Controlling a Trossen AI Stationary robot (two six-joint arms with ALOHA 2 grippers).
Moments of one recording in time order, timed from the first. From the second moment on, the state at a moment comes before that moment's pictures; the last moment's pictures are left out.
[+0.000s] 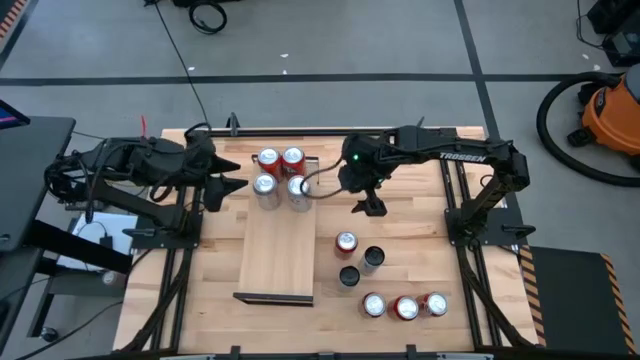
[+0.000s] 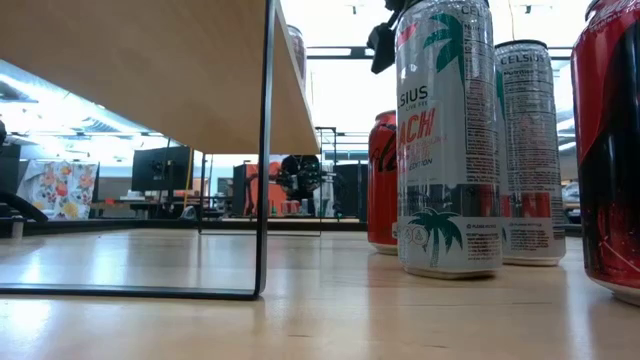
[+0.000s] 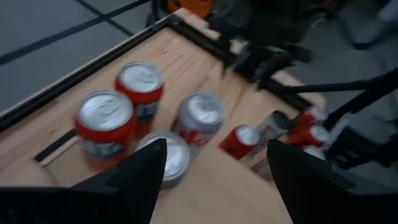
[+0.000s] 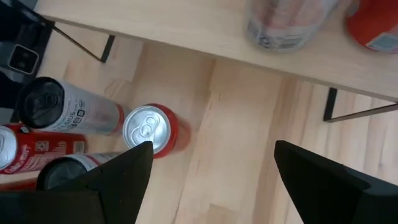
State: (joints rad) left arm -0.12 0.95 1.43 -1.02 -0.35 -0.61; right arm -0.14 1.63 1.65 -1.11 -0.29 -0.29
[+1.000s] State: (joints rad) left arm -0.11 0.91 1.43 -1.12 -0.27 -0.36; right arm -0.01 1.71 1.64 -1.05 -0.12 -0.05
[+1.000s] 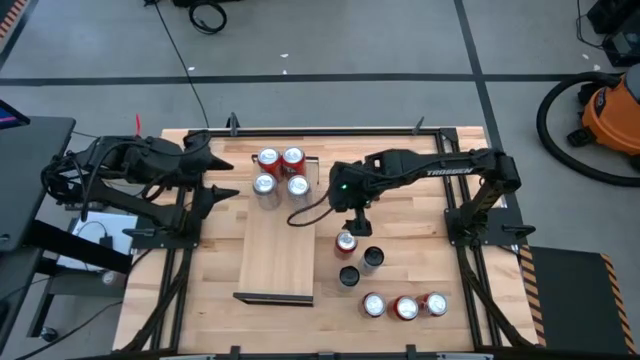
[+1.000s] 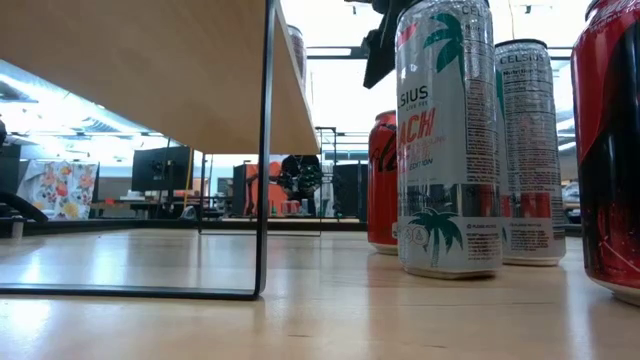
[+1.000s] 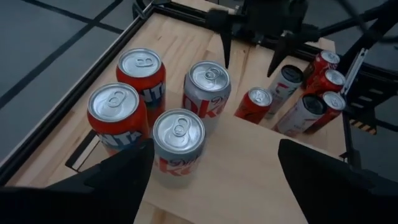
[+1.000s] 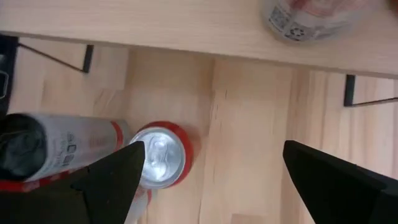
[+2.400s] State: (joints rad) left arm -0.11 0.88 1.43 -1.15 -0.26 -0.36; right arm 0.10 1.70 1.75 -1.33 -0.10 0.08
